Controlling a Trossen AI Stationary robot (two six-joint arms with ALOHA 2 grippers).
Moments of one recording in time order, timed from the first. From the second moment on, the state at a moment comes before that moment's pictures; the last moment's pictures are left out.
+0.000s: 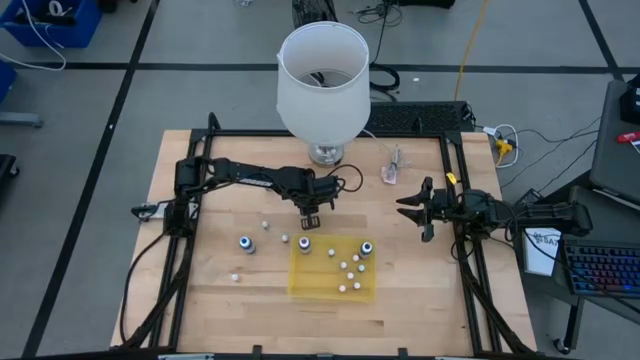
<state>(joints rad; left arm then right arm) 0.15 2.03 1.45 -0.77 -0.13 0.00 -0.04 0.20 0.01 0.19 0.08 0.12</state>
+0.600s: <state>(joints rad) -0.12 1.87 1.61 -0.91 -0.18 -0.02 -0.04 0.20 0.01 0.19 0.08 0.12</state>
